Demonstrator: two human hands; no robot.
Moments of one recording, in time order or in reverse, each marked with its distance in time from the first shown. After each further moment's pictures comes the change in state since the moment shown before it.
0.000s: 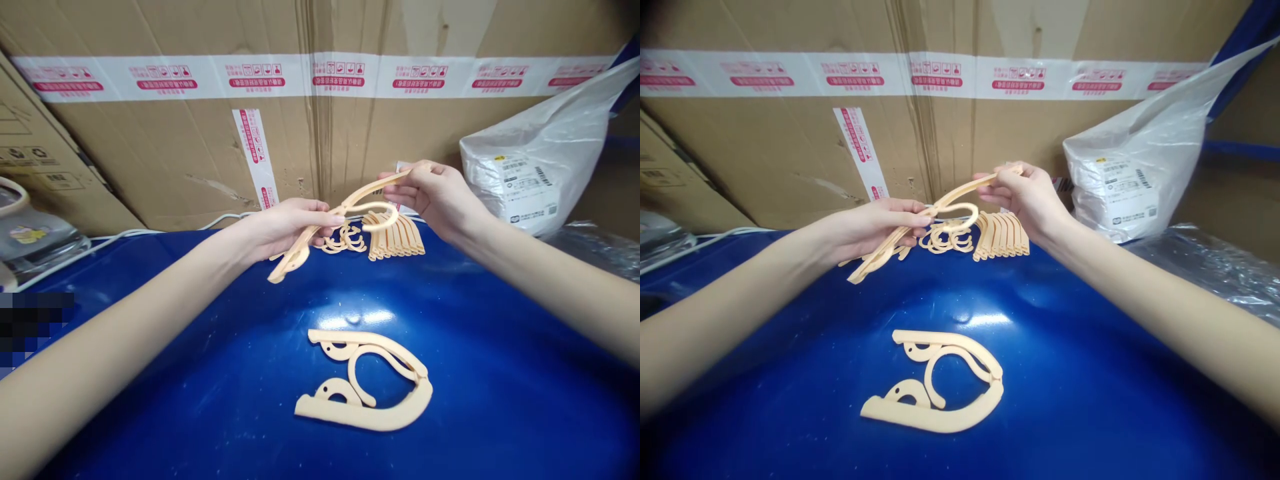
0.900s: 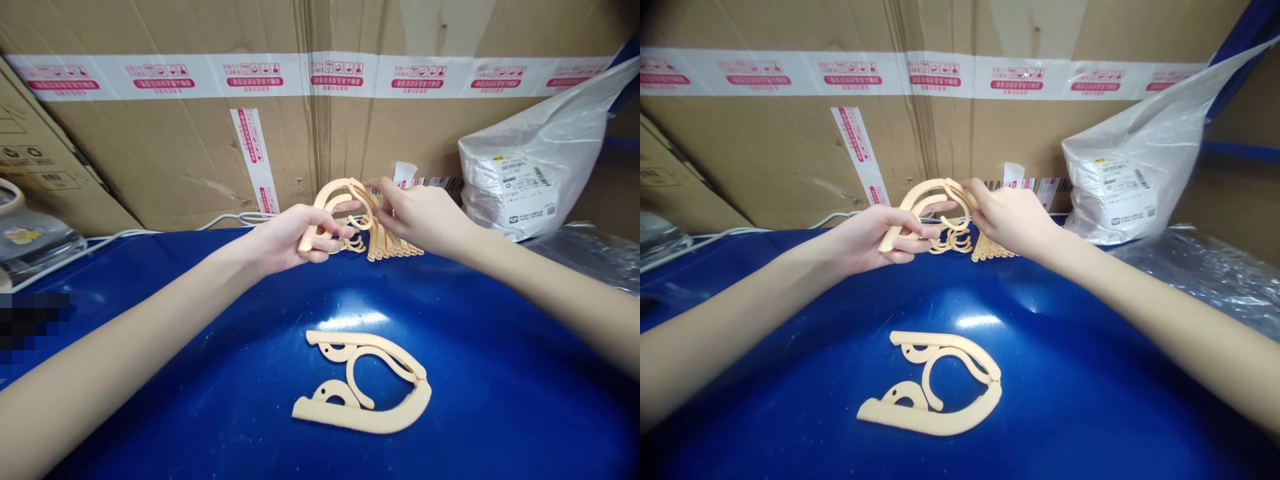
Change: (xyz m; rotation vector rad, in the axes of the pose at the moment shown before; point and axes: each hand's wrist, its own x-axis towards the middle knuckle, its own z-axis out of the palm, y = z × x) left_hand -0.006 0.001 0.022 -0.296 -0.094 -0.061; right_hand -0.013 -0.003 -0.002 -1.656 -0.298 -0.508
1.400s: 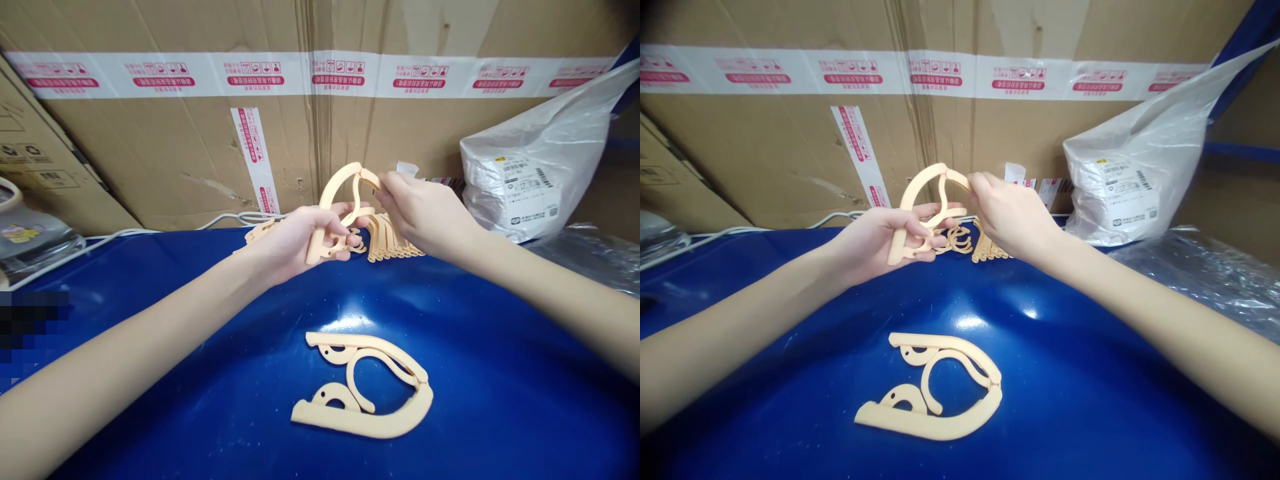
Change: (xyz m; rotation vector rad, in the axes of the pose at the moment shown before) left_hand 0.002 -0.012 0.012 -0.008 -0.013 0.153; right_hand -0.003 -0.010 -0.008 0.083 0.092 0.008
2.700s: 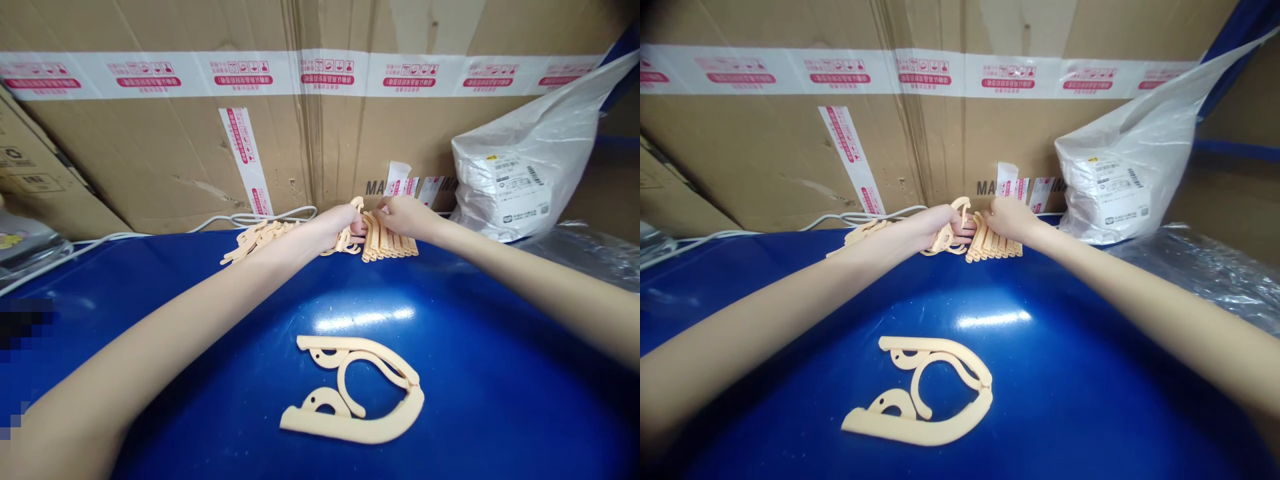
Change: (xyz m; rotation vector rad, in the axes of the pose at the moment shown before) left_hand 0.105 -0.026 0.001 0.230 0.236 -0.230; right_hand 0.027 0.059 0.067 0.054 -0.339 0.290
